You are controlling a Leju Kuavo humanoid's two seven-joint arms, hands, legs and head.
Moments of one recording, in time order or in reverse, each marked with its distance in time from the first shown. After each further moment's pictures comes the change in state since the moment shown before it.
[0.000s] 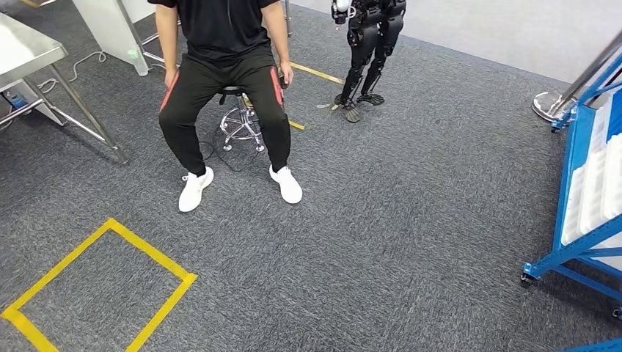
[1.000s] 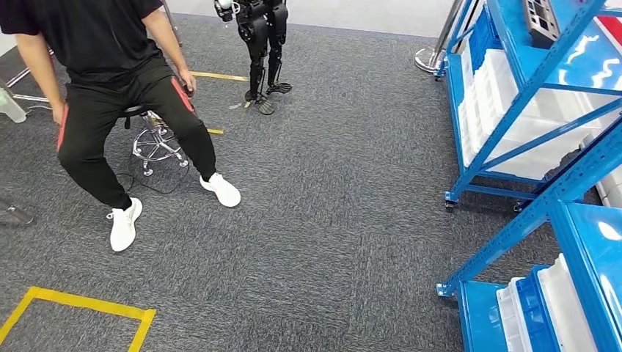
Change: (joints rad) left arm 0.002 0.005 -0.008 0.005 -0.014 0.001 0.014; right arm -0.006 0.008 -0.007 0.001 0.014 -0.006 0.009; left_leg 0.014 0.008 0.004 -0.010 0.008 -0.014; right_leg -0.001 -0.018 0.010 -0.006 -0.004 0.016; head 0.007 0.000
